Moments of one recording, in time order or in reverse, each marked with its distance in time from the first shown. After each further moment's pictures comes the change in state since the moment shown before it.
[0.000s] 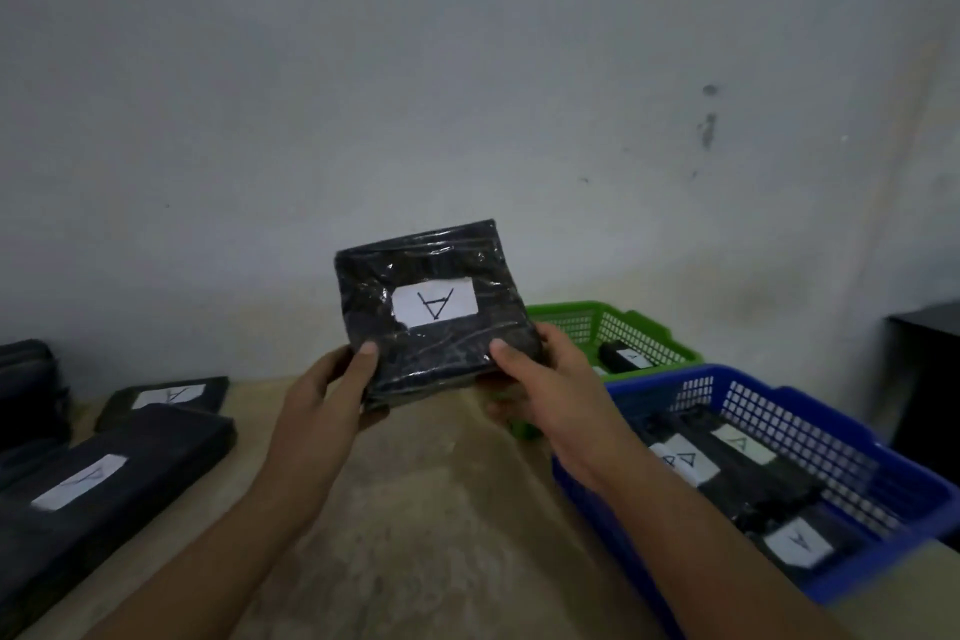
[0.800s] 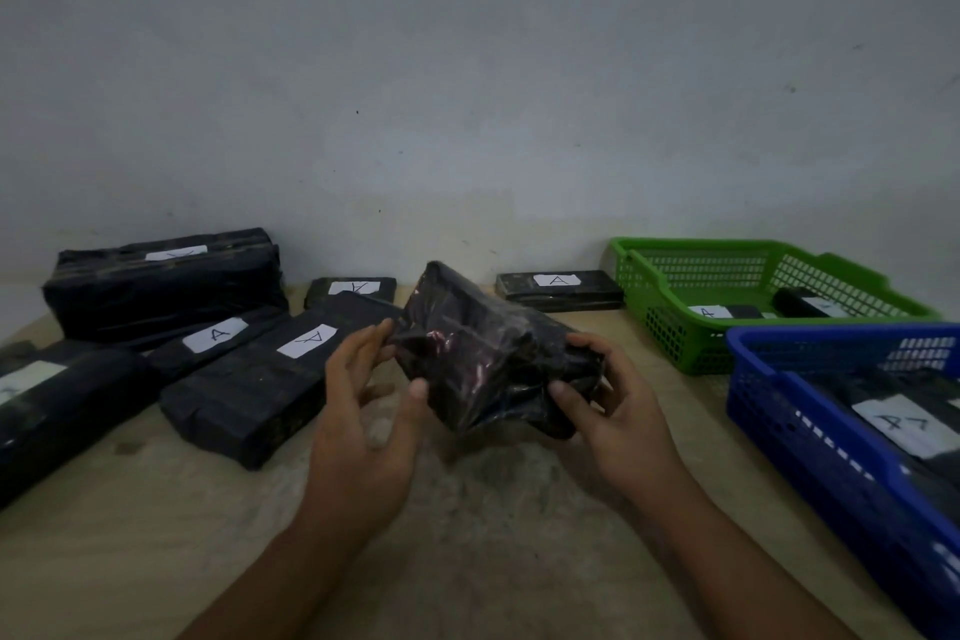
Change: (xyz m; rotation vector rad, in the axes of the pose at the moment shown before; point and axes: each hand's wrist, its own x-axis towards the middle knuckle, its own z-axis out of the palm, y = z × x) left_hand -0.069 -0.063 -0.132 0.457 0.172 0.380; right_hand -0.027 0.133 0.078 -0.056 -0.168 -0.199
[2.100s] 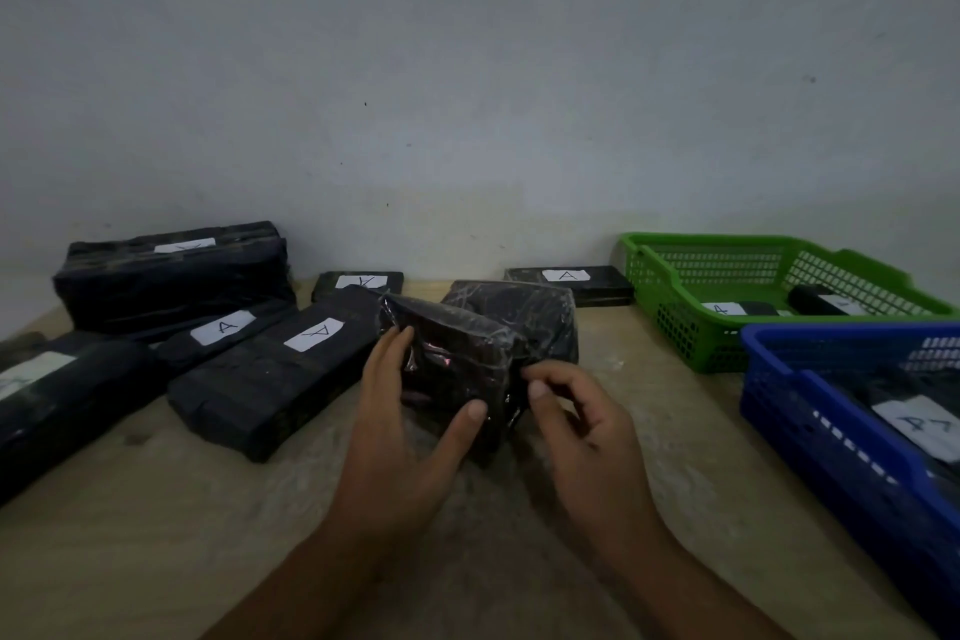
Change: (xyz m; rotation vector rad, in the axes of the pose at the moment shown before) left_hand -0.008 0.006 0.012 0.136 -0.091 -0.041; right_hand -0.029 -0.020 0.044 -0.145 0.062 -0.112
